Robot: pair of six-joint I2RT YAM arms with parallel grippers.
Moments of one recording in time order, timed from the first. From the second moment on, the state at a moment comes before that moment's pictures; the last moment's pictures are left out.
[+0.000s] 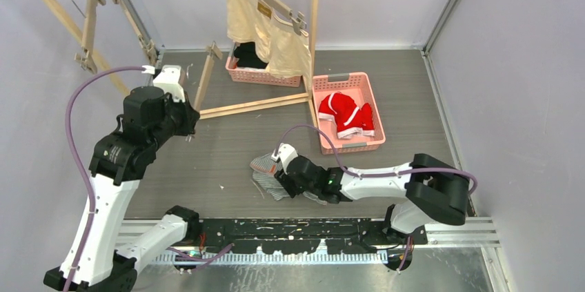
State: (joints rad) left arm -0.34 0.87 1.35 -0.99 -0.12 -0.17; right arm 1.18 1.44 0.63 0.10 0.25 0.19
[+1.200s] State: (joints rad) left arm -0.34 1.16 1.74 -0.93 -0.18 -0.06; right arm 0.68 0.91 0.87 0.01 0.67 0.05
